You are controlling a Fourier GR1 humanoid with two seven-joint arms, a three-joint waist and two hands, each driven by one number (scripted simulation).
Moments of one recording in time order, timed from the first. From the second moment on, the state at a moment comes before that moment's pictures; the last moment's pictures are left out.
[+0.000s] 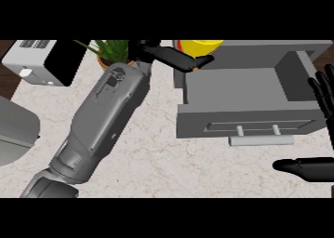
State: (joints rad) left arm -1.09 0.00 -0.07 -0.79 0.25 0.20 -0.34; right arm -0.08 -0.20 -0.20 -1.90 -0.08 0.22 -0.03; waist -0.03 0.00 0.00
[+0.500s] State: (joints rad) left arm -1.23 0.00 -0.21 -0.59 0.41 0.29 -0.35; right arm -0.07 -0.18 -0.17 -1.90 -0.05 0.22 -0.05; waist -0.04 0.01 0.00
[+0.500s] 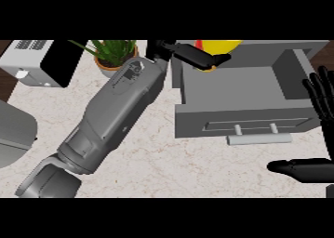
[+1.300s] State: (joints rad) left arm -1.25 0.00 -0.55 -0.44 0.56 0.40 -0.31; right arm -0.12 -0.19 -0.17 -1.86 -0.05 0.23 -0.06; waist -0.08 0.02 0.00
